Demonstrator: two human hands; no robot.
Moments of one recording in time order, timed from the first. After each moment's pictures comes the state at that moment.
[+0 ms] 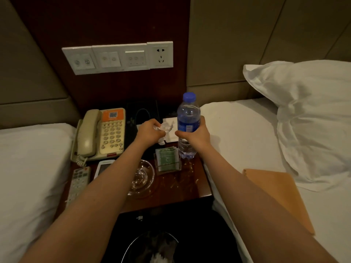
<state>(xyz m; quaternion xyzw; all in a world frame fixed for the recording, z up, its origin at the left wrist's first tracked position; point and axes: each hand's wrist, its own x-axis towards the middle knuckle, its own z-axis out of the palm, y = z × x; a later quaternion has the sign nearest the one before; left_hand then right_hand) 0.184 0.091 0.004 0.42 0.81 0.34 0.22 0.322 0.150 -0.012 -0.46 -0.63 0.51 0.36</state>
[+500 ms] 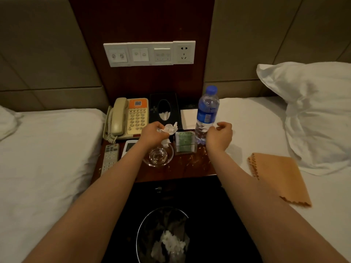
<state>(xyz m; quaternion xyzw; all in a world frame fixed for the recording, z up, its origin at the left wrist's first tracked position) 0.179 -0.010 0.006 0.41 0.82 0.34 0.22 0.335 0.078 -0.002 -0.62 -0.50 0.41 0.44</state>
